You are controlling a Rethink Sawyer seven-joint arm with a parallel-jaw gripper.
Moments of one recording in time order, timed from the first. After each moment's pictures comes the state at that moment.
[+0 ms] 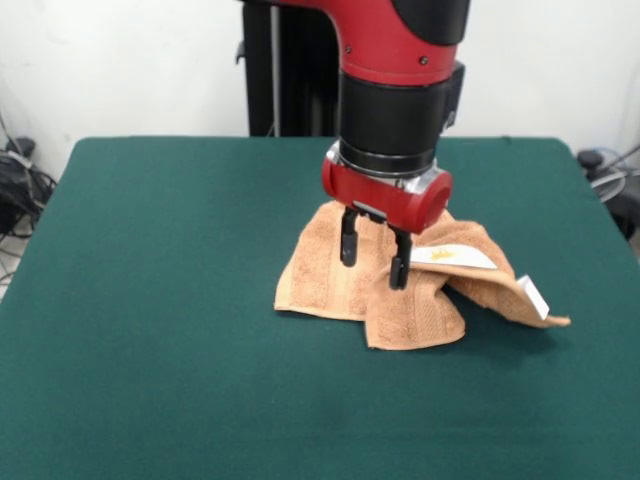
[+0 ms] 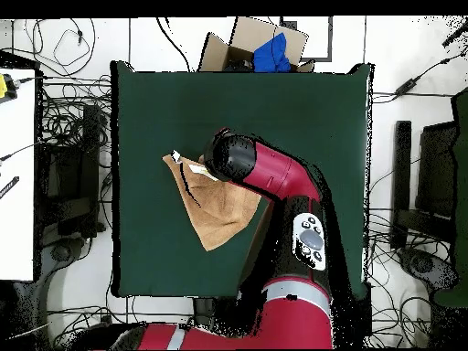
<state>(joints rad) -0.14 -0.52 -0.11 1.53 0.26 0.45 2.01</state>
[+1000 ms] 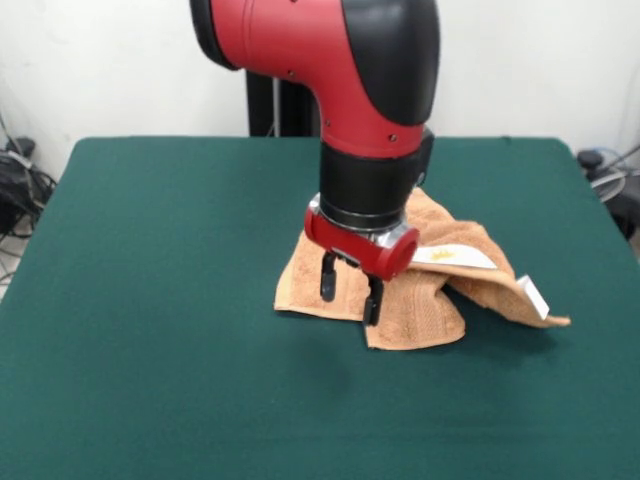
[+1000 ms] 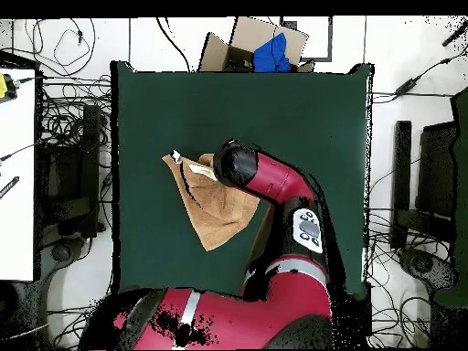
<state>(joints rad) -0.15 -0.40 -0.11 1.53 0.26 0.34 2.01</state>
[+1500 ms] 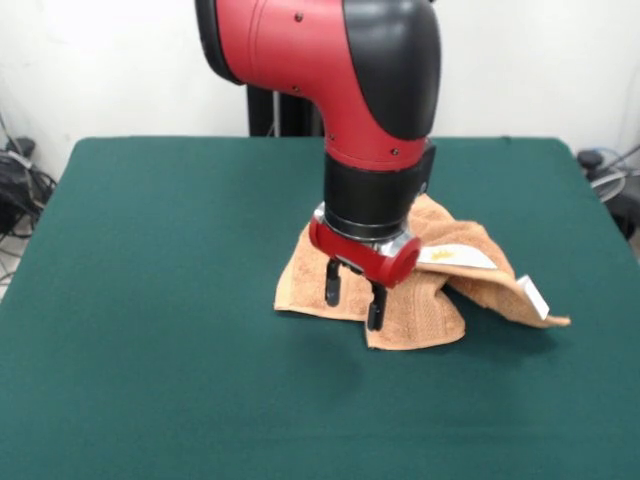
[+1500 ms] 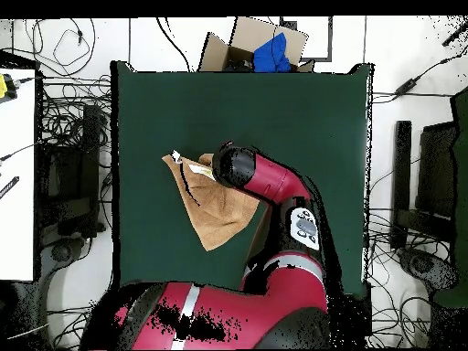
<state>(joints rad) -0.15 -0.38 -0.11 1.53 0.28 0.33 2.01</state>
